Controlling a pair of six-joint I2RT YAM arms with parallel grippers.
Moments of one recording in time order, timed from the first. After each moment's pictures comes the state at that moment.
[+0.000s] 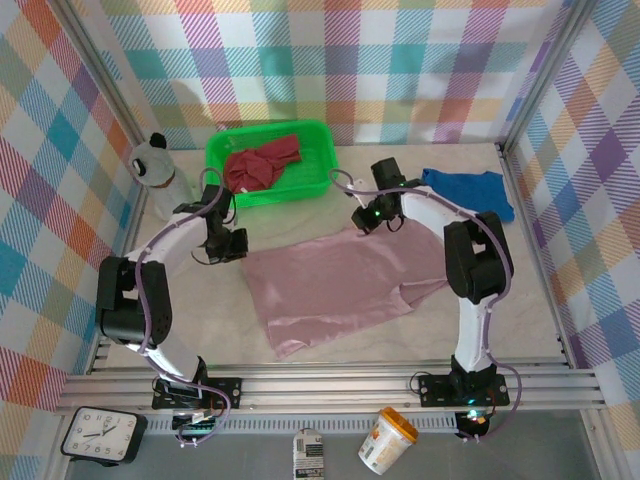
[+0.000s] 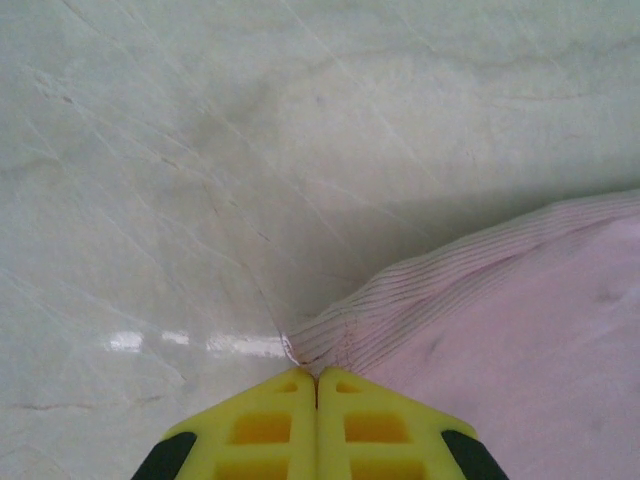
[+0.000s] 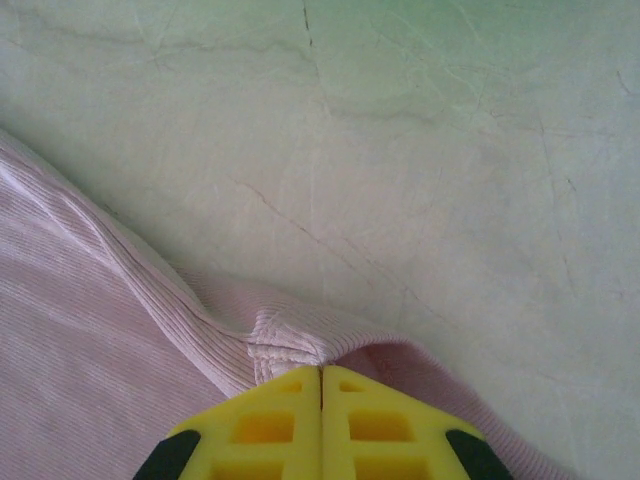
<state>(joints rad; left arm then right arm) -0.15 1.63 1.12 -0.81 0.14 -0.37 0.38 2.01 1.48 -0.55 -0.34 -0.34</state>
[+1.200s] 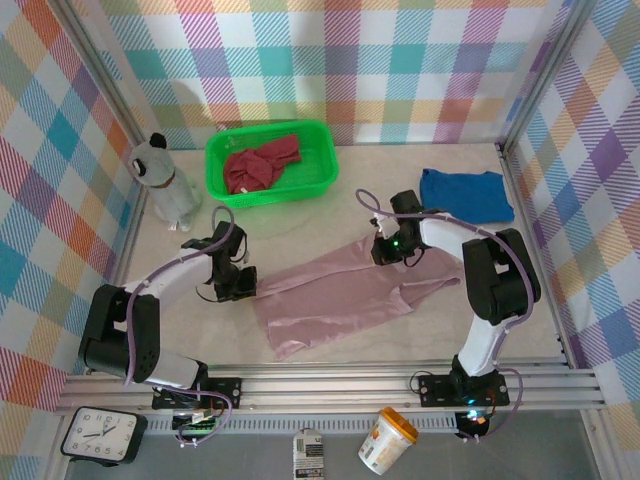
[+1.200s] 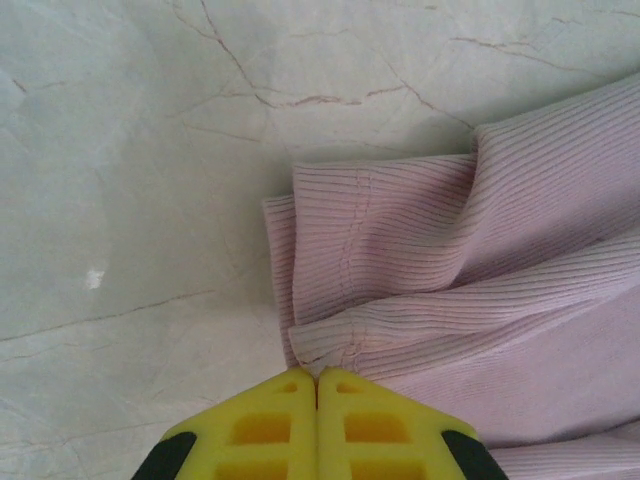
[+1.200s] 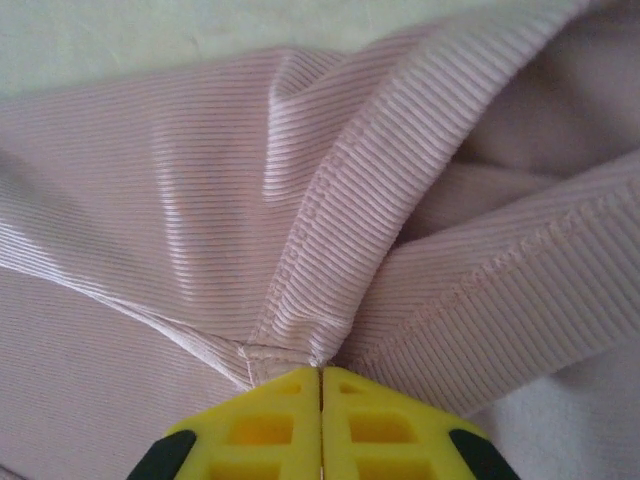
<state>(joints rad) -0.28 1.44 0.81 -0.77 0.20 -0.45 0.33 1.80 1.10 -0.58 -0.38 0.00</state>
